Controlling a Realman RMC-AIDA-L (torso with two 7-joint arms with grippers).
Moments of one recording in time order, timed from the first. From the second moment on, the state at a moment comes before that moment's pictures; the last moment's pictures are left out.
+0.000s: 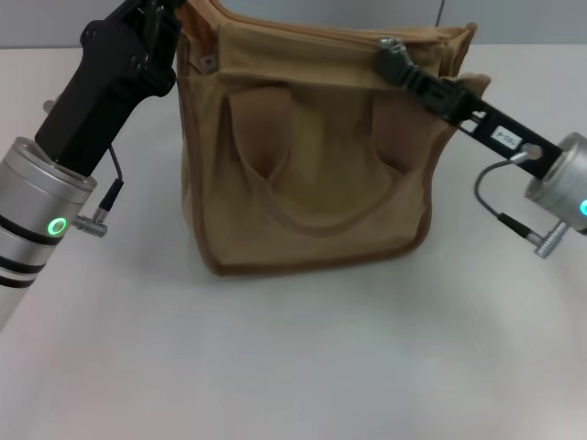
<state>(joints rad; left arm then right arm) -0.60 -2.07 -0.01 -0.11 1.78 1.76 -0.70 0.64 2.08 -0.50 -0.11 -1.58 -1.58 1.44</state>
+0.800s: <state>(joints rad) -0.57 -2.07 -0.01 -0.07 1.79 1.75 -0.71 0.53 2.09 -0.33 -0.10 -1.57 -1.74 1.25</state>
